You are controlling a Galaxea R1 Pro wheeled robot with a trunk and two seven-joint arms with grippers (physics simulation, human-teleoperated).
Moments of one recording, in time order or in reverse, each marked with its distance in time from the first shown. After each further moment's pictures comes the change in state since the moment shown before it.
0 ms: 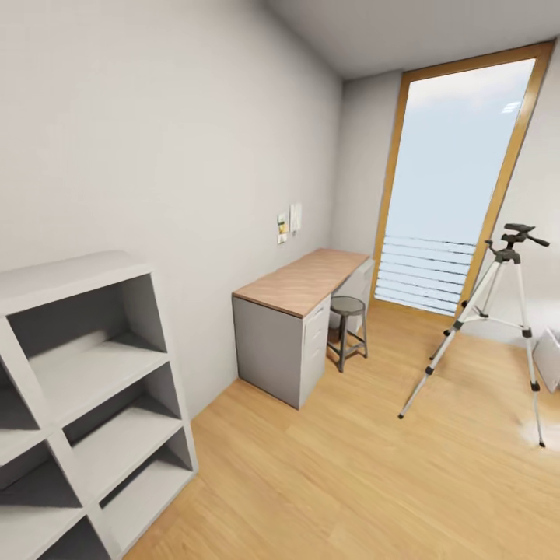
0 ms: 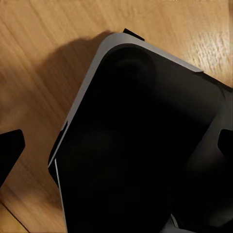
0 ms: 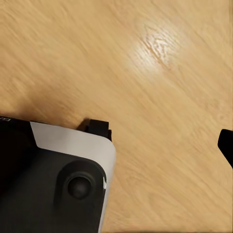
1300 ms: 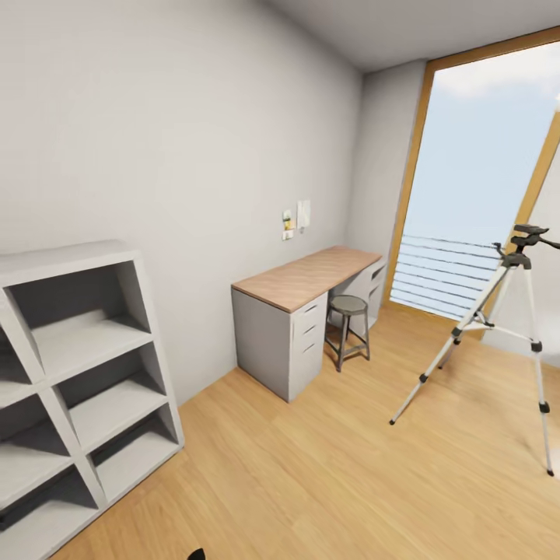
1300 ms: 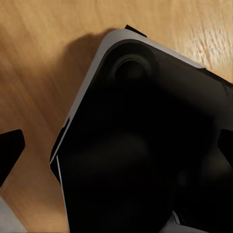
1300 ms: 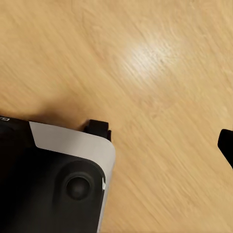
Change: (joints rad) left arm 0.000 0.000 0.000 0.000 -0.001 0.000 0.000; right arm 0.000 -0.003 0.001 -0.002 0.004 -0.013 0.003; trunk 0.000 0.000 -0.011
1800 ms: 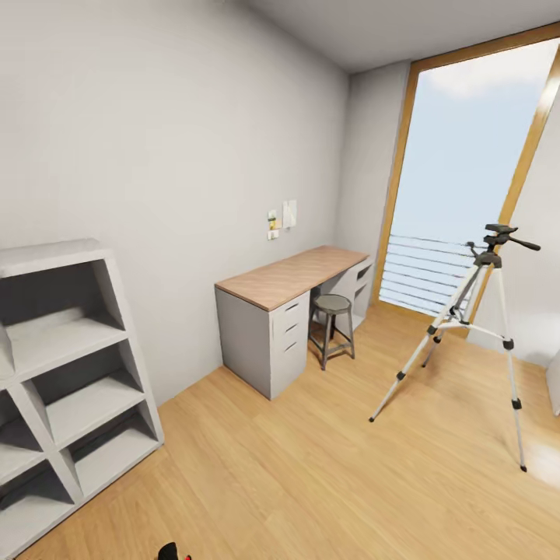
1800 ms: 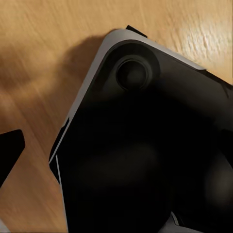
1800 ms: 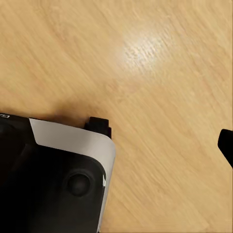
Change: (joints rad) left arm 0.000 0.000 0.006 0.000 0.008 0.000 0.001; right arm 0.000 0.001 0.000 0.000 0.000 0.013 0.000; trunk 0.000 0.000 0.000
